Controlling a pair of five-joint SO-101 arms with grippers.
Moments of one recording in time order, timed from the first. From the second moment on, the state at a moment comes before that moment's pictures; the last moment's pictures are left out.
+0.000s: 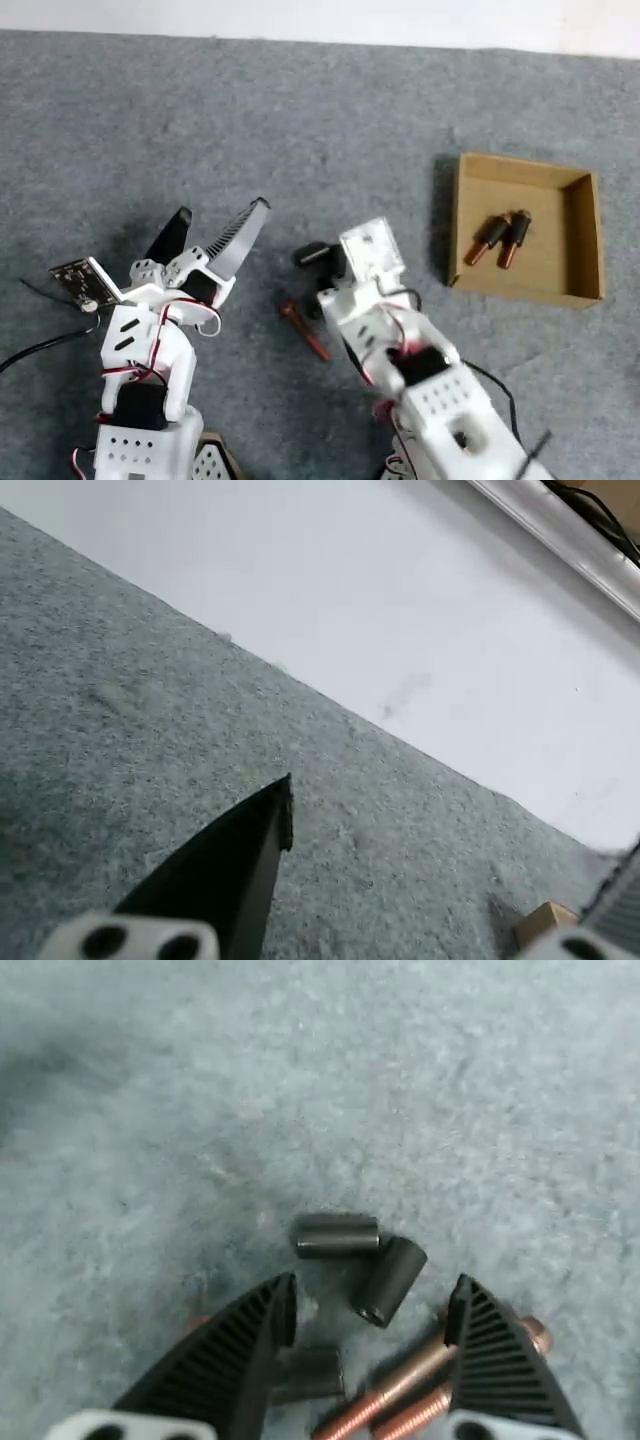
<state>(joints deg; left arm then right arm) -0.8 -103.6 96.4 22.1 37.1 -32.8 -52.9 77.9 17.7 2.1</state>
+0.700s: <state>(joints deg) 0.4 -103.6 96.4 23.3 37.1 -29.5 -10.5 56.5 14.1 -3.6</state>
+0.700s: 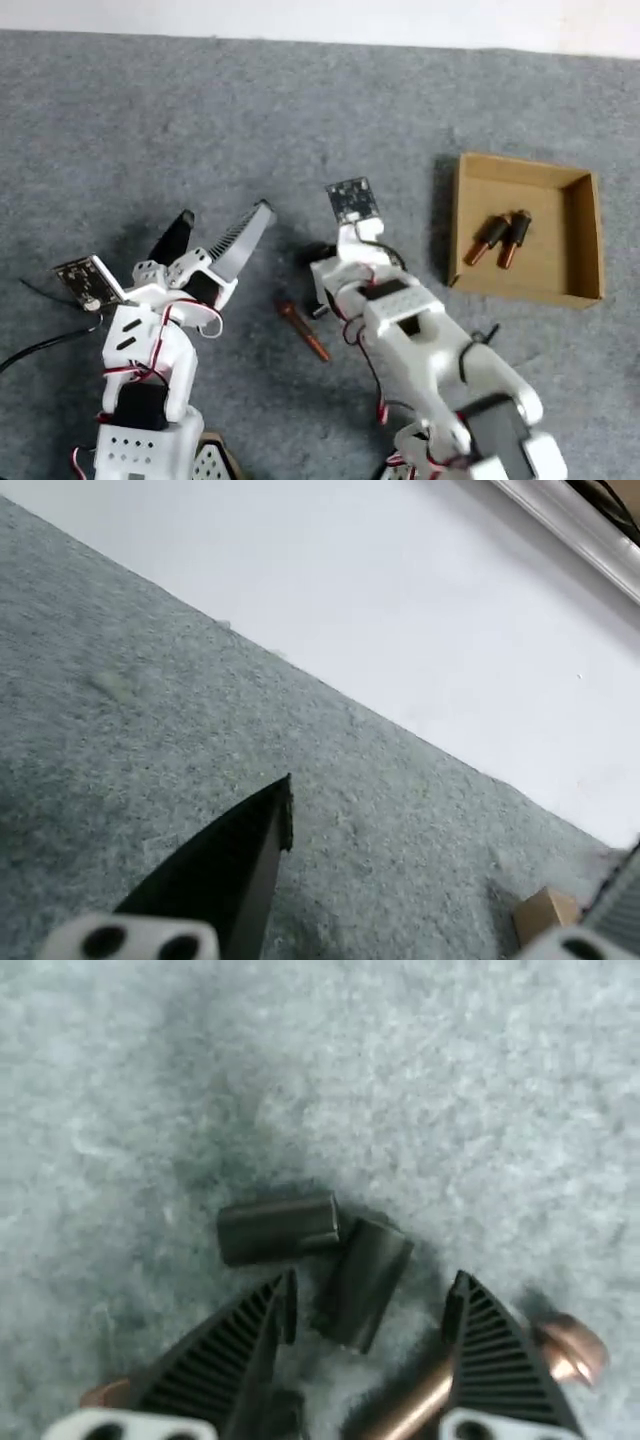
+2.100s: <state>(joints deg) 5.1 -103.6 96.4 25.6 28.8 -19.7 -33.5 66.3 19.5 -3.2</state>
